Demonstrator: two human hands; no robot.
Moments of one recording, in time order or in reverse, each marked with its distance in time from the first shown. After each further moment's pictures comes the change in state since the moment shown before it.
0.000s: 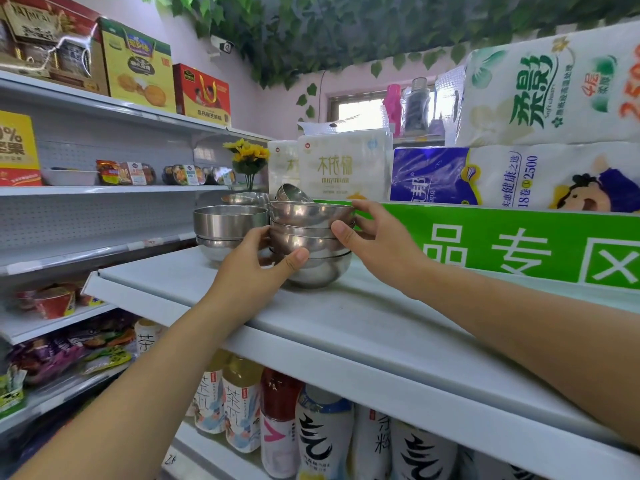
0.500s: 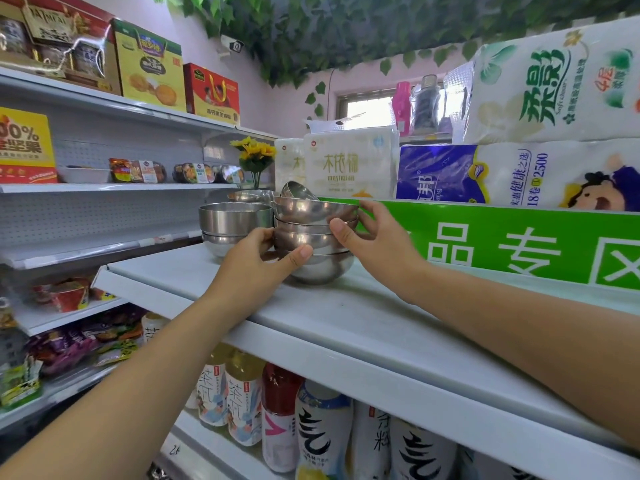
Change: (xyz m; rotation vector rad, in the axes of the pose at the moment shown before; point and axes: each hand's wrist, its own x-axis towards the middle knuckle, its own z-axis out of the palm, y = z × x) left_hand 0.002 -0.003 0.001 0.032 0.023 -0.004; right_hand -0.004 0.004 0.007 0.044 0.030 0.063
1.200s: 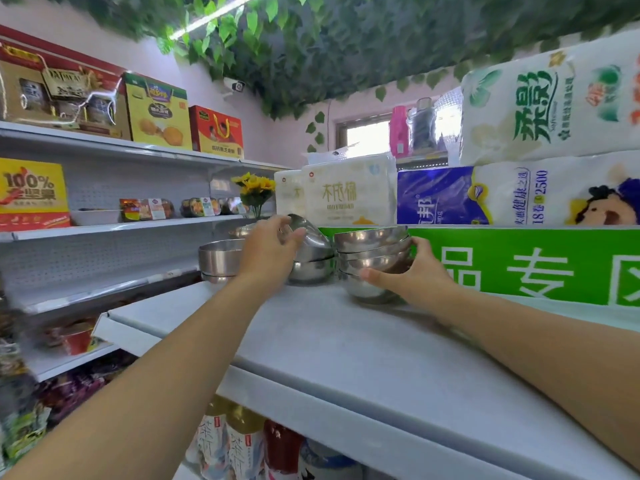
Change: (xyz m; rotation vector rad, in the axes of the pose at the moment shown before) left_hand 0.088 0.028 0.021 0.252 0.198 0.108; right_hand 0.017 0.017 -0.053 -0.282 0.140 0.236
